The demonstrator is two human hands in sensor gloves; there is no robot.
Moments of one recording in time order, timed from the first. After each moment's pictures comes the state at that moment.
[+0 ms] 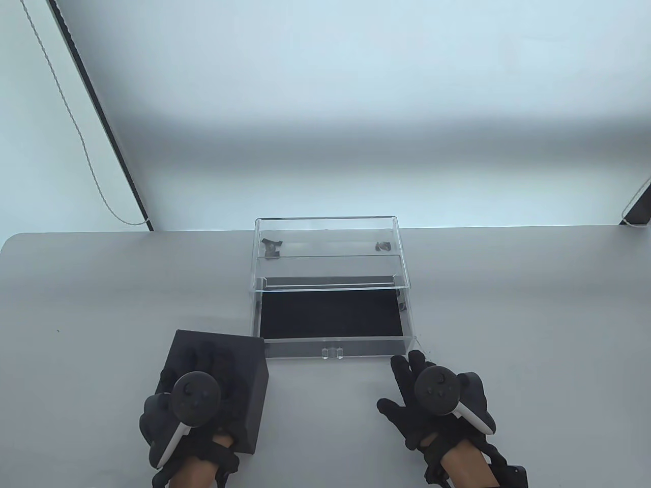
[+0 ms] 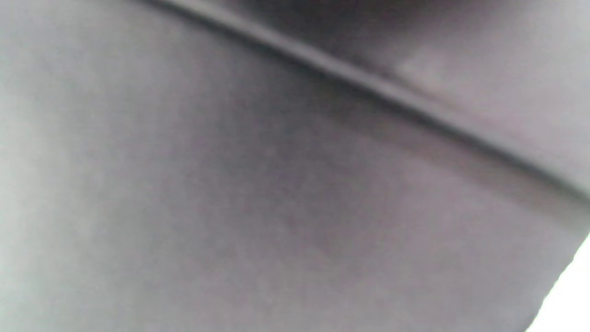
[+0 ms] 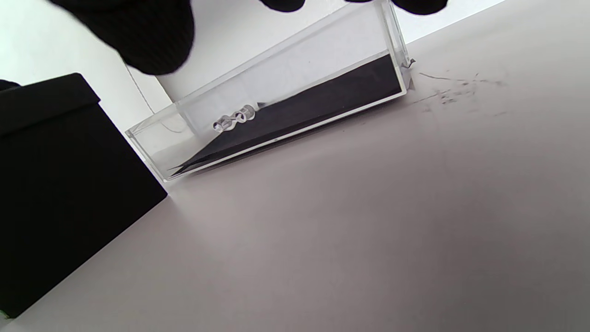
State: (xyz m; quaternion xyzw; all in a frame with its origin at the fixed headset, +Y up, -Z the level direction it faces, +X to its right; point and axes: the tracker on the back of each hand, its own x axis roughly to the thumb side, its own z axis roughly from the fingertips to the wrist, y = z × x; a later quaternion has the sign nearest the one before) left_hand -0.211 -0.685 -0.254 0.03 0.04 0.21 0.98; right_hand 0.168 -0.729 -0.283 0.12 0.11 0.96 0.22
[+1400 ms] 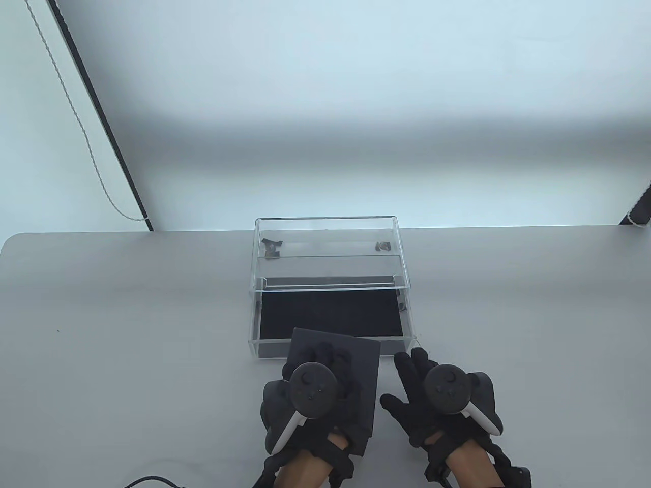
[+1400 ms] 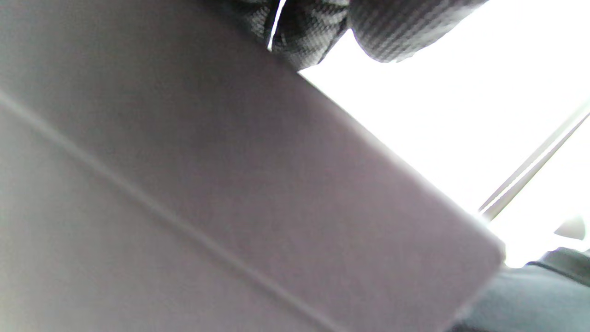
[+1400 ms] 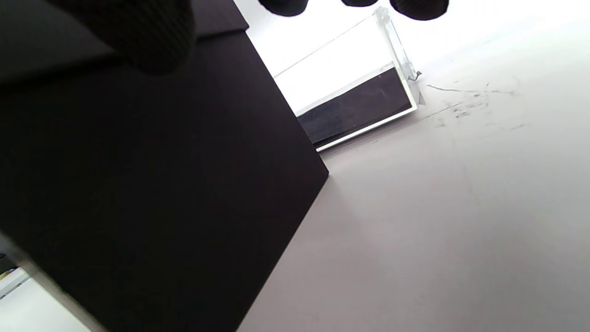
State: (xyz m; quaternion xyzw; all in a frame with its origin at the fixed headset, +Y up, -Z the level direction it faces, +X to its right) left_hand -0.066 -0.663 -0.261 -0.03 -0.07 0.31 0.95; right_hand 0.178 -0.726 -0.285 0.12 0.09 0.95 0.26
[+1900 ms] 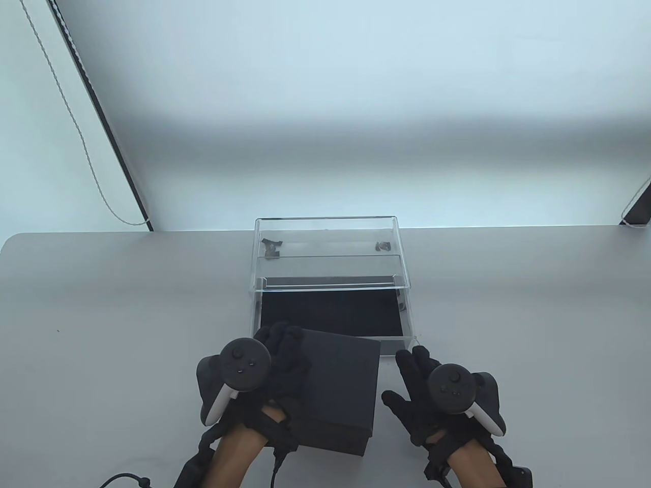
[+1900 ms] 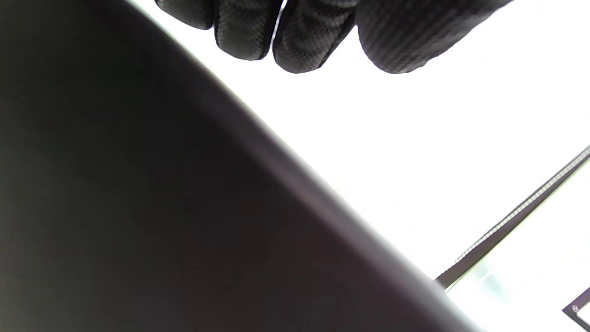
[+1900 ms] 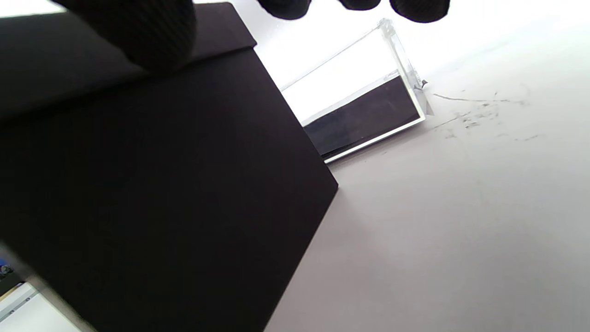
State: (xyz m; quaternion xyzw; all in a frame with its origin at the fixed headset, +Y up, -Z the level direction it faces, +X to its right) left_hand -0.150 -0.669 -0.298 -0.03 -0.07 0.38 0.92; right_hand 0.180 -0.722 -0.285 0.12 0.08 0.95 0.28
